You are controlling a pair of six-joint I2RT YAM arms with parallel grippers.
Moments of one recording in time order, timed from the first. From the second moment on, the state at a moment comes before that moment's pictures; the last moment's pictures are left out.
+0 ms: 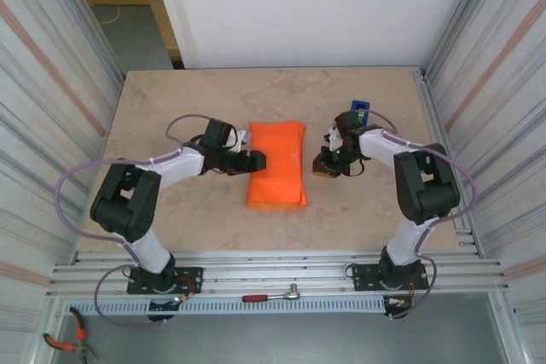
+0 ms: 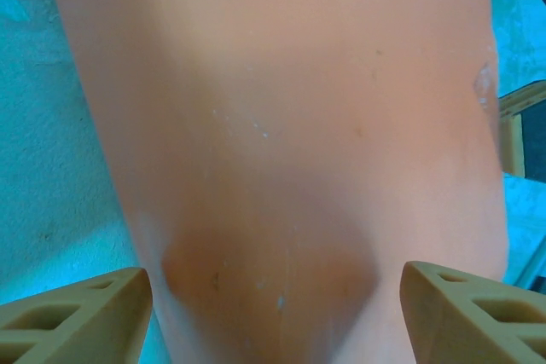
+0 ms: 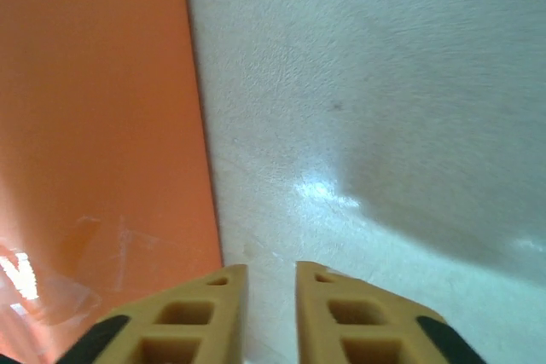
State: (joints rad) left arm -0.43 1.67 0.94 -0.22 0.54 -0.45; right arm 0.30 1.76 1.07 -0.61 -0.51 0.44
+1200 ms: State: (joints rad) left arm -0.21 1.52 0.86 -0.06 0.61 -0.58; right arm 0.44 1.73 1.19 -0.49 -0.25 0.71
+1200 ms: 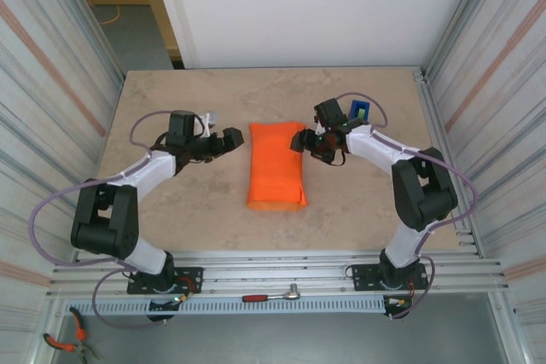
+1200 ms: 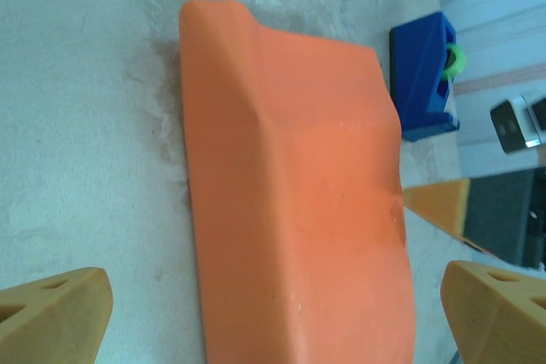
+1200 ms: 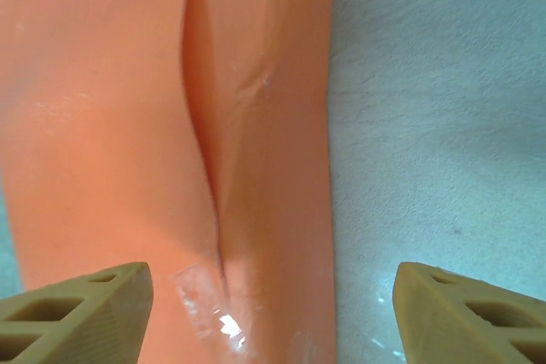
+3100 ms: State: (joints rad) left arm -0.30 1.54 0.82 0.00 0.65 -0.63; right arm 0.46 1.36 0.80 -0.25 -0.12 1.06
